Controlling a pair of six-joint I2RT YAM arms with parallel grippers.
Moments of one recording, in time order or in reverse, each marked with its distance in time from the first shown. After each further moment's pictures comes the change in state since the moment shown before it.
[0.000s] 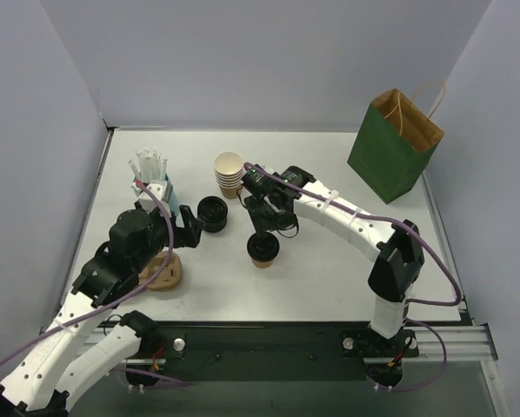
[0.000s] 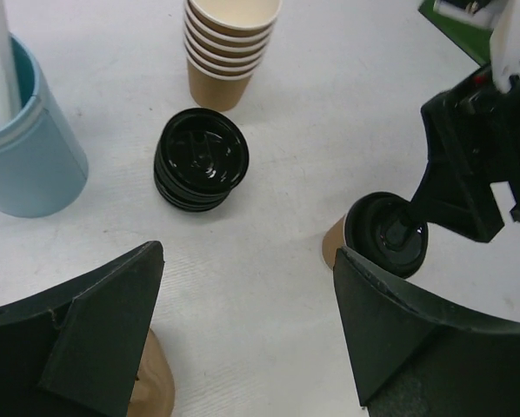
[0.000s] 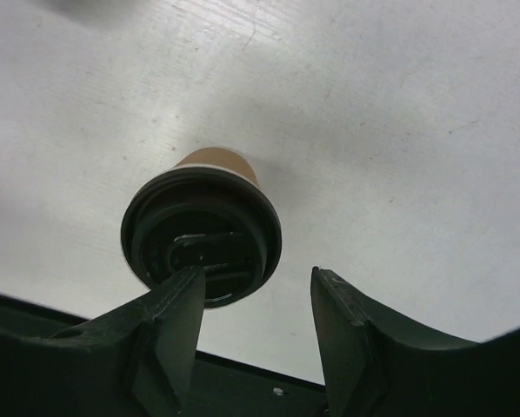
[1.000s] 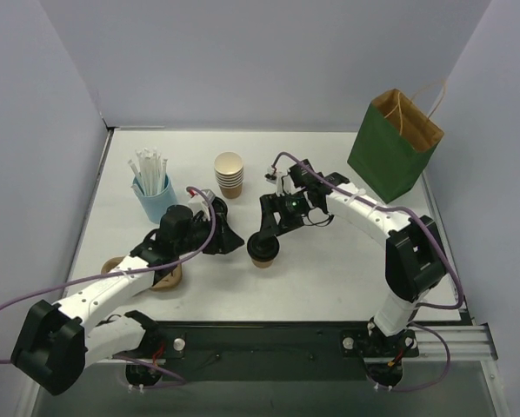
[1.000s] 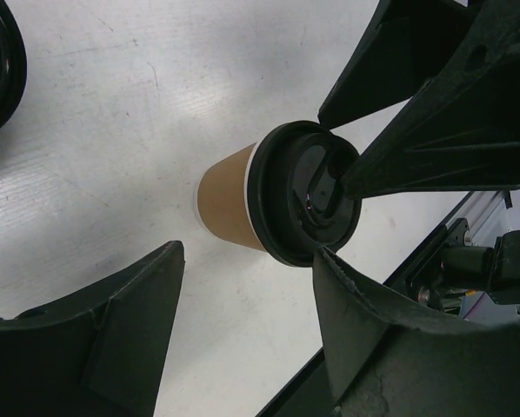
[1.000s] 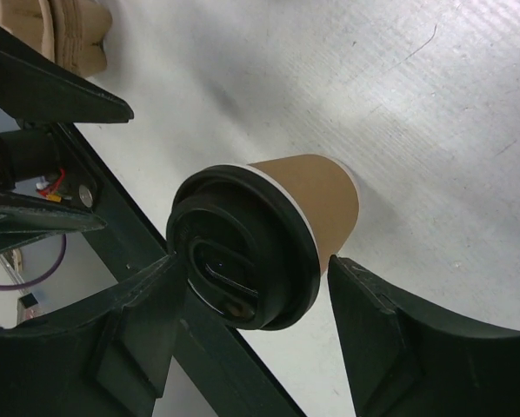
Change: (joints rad) left arm -0.003 0.403 -0.251 0.504 0.483 -0.288; right arm -0.312 -0.135 -0.410 0.475 -0.797 -0.226
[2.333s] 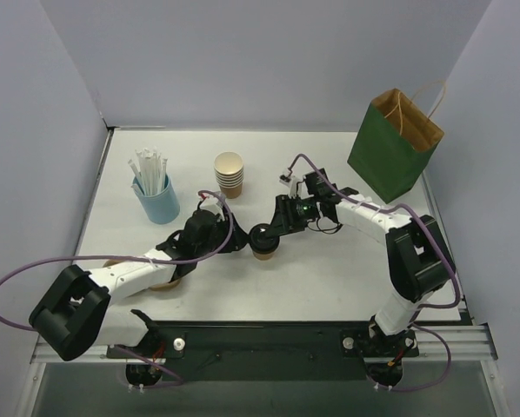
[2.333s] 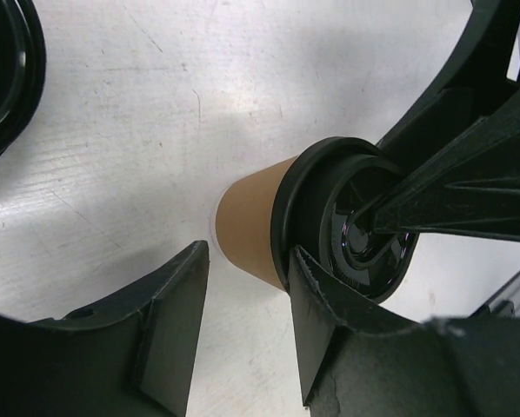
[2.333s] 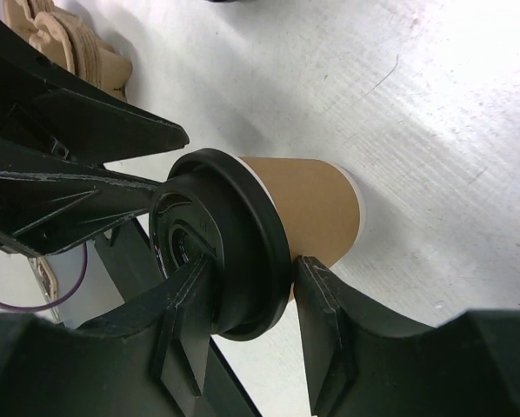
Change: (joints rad) left arm -0.130 0.243 -0.015 0.187 -0.261 -0.105; right arm -0.082 0.000 -0.231 0.338 -0.133 0.081
